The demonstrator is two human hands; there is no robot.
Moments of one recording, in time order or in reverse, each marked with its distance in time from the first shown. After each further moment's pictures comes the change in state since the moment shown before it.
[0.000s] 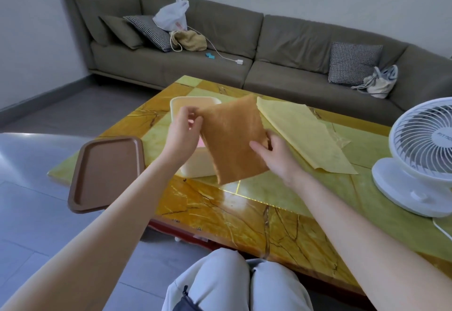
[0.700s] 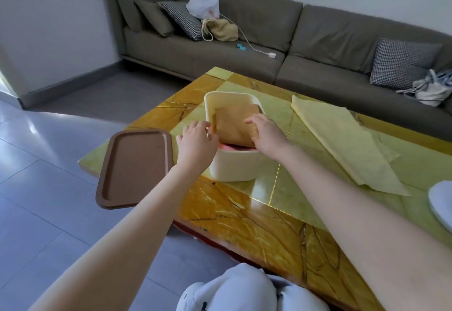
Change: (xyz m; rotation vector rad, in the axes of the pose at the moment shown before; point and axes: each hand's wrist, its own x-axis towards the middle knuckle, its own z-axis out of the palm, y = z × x) left_hand 0.026 -0.070 -0.012 0.493 0.037 -0.119; right_hand 0.109 -0.001 0.085 -0.698 -0.176 -0.204
